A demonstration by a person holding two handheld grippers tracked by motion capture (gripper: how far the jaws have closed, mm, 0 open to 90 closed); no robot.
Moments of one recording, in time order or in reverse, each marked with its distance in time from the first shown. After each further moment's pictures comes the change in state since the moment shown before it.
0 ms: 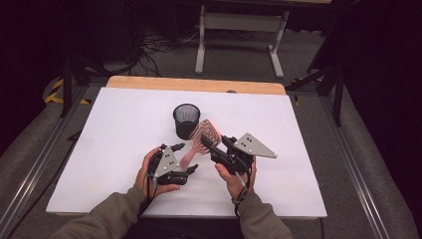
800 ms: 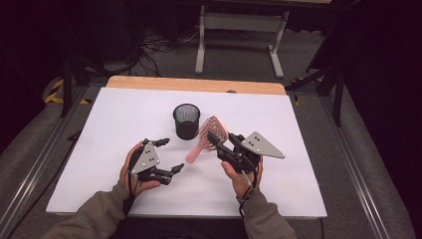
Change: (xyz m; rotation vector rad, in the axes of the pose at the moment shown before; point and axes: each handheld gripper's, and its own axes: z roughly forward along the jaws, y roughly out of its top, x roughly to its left) left arm 0.032 -0.007 -0.042 -0.052 -0.021 0.004; right arm -0.007 0.009 -0.011 -0.027 -0.036 -0.033
